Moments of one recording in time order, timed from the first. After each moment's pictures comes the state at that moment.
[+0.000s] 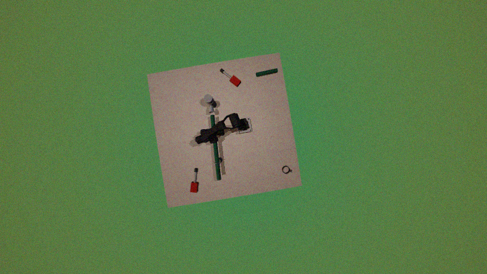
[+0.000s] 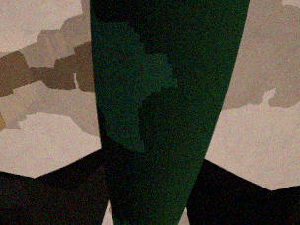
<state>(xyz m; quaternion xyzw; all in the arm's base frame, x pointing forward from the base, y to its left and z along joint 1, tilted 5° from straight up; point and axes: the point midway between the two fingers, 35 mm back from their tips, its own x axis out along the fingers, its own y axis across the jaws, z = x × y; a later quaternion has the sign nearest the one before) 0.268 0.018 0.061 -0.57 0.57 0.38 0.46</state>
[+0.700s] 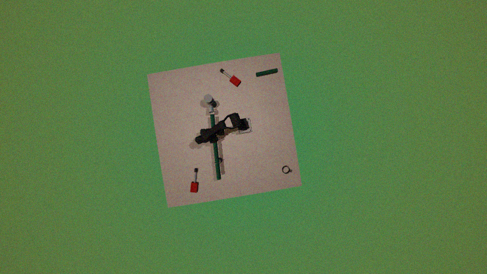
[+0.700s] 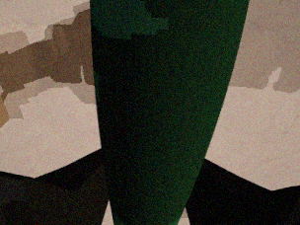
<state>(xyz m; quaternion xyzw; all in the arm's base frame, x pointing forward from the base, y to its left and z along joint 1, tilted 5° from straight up) 0.266 0.015 0.070 -0.57 0.57 0.37 0.45</state>
